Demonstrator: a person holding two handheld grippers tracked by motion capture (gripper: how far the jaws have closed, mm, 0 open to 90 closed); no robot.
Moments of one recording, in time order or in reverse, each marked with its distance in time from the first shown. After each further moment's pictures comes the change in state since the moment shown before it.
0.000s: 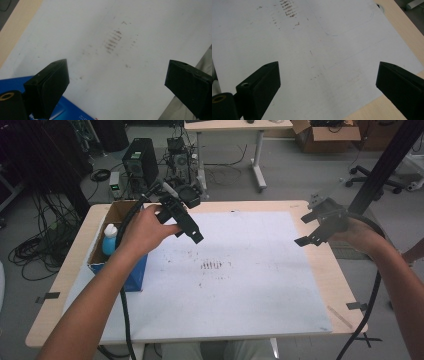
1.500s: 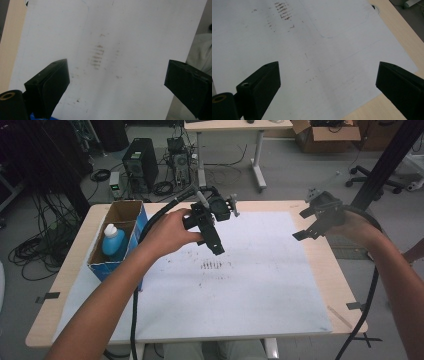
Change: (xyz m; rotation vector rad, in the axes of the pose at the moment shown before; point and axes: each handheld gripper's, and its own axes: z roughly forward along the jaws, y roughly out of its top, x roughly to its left) left arm -0.041 0.035 0.018 0.009 -0.044 0.283; right arm -0.011 0.011 0.001 0.016 -0.007 0.011
